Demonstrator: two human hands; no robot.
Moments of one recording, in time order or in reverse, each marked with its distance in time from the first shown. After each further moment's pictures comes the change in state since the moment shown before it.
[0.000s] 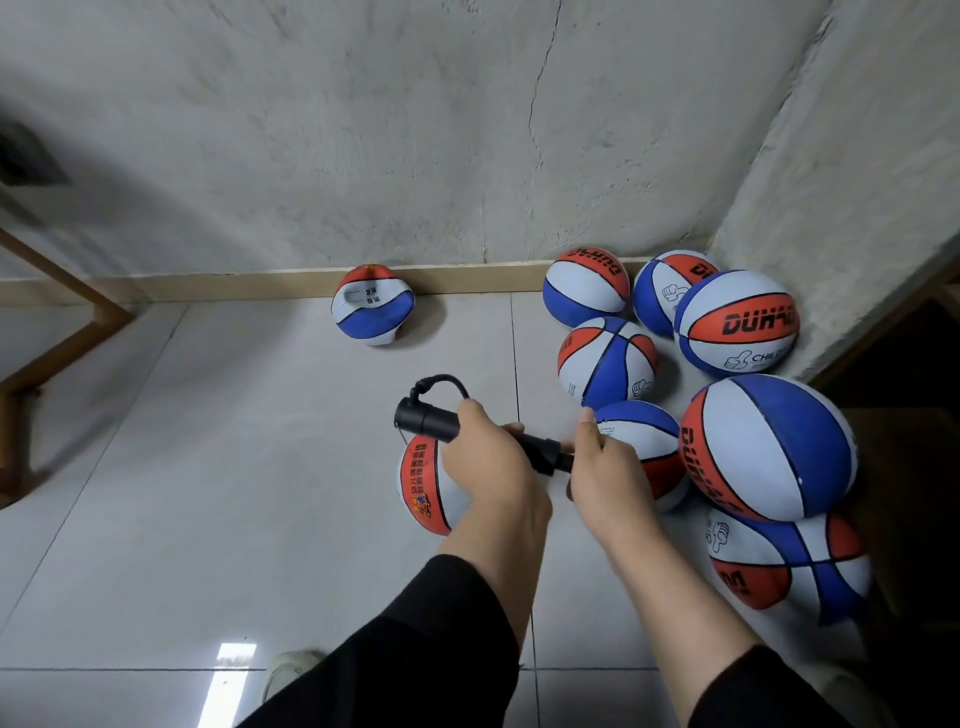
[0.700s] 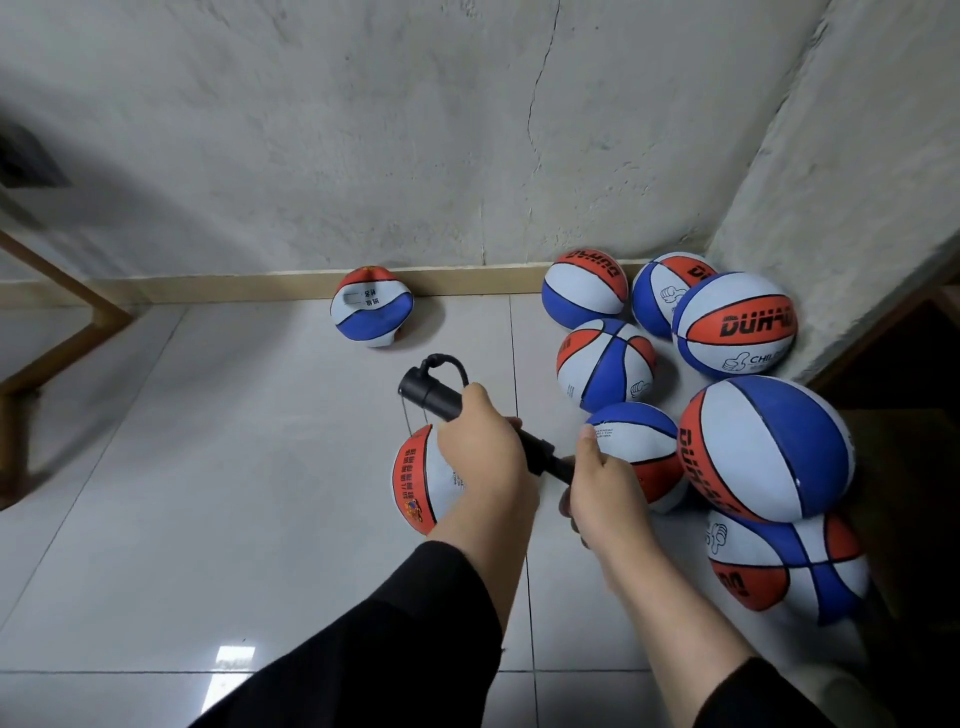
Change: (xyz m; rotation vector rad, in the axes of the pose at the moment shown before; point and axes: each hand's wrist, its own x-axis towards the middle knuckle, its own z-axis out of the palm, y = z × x) left_hand 0.012 0.006 0.003 0.092 -0.027 0.052; right_hand -0.002 0.015 0.009 0.070 -0.007 0.082
